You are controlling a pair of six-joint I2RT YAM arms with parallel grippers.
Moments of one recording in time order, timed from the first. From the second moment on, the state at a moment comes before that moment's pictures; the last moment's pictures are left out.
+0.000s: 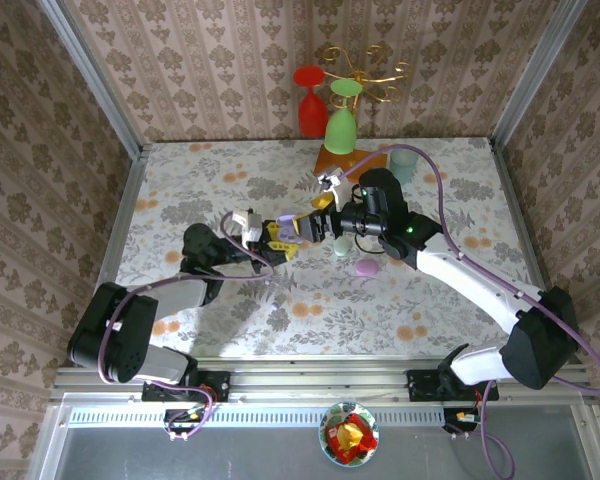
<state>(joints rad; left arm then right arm) -0.43 1.41 0.49 1.16 1.08 -0.25 0.60 1.38 1.13 -0.12 -0.42 0.18</state>
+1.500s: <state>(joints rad) -0.05 1.45 0.44 1.16 0.81 -0.21 0.89 1.88 1.15 -0.20 -0.46 0.78</state>
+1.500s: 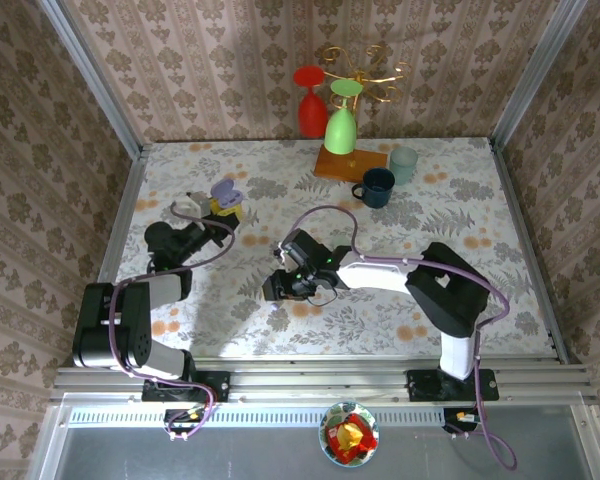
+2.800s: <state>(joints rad) -0.04 1.41 0.43 1.16 0.80 -0.21 0.89 2.00 1.25 -0.32 -0.39 0.81</state>
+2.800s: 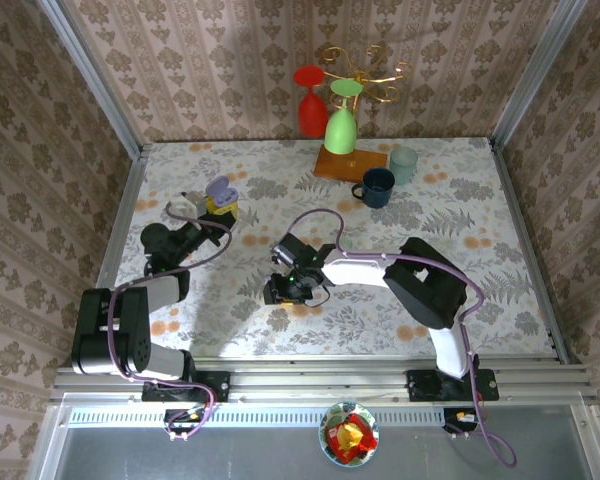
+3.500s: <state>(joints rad) -0.04 1.41 0.43 1.16 0.80 -0.21 0.85 2.01 1.18 -0.13 -0.40 0.98</state>
